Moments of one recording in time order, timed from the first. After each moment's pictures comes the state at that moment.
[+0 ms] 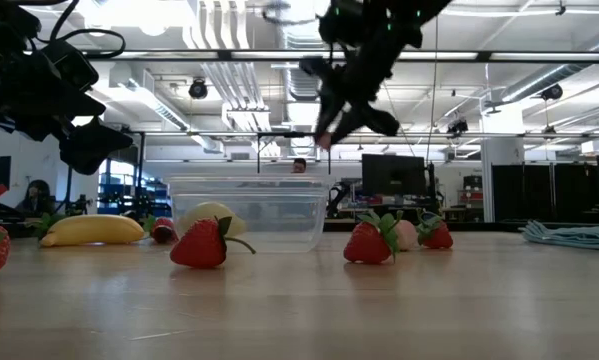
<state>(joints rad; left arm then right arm) -0.16 0.31 0.01 0.02 -0.04 -0.41 -0.26 1.75 1.42 -0.60 -0.05 0.74</state>
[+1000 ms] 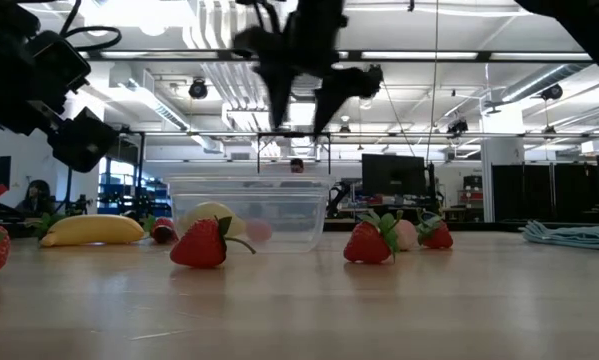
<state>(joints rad) -0.16 0.31 0.01 0.04 0.17 -0.40 0.03 2.20 2.16 -1.36 0.17 0.93</state>
